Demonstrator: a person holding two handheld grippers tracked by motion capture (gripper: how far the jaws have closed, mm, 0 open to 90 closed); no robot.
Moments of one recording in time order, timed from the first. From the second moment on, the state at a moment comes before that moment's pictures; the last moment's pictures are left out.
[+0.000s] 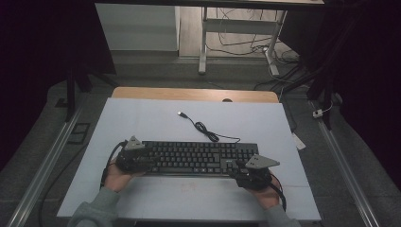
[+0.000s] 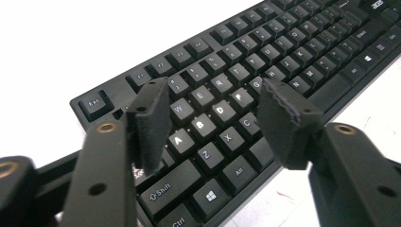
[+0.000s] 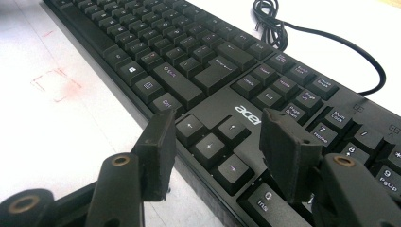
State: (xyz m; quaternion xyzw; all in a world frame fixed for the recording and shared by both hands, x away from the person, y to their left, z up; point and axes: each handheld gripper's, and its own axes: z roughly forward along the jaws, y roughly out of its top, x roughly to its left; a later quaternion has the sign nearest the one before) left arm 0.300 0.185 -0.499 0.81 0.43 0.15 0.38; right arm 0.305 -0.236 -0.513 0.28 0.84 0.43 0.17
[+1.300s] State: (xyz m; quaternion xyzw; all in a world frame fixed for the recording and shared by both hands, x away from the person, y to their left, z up) left arm 0.313 0.186 -0.522 0.82 0.44 0.15 0.33; right arm 0.304 -0.235 -0.515 0.28 0.84 0.43 0.17
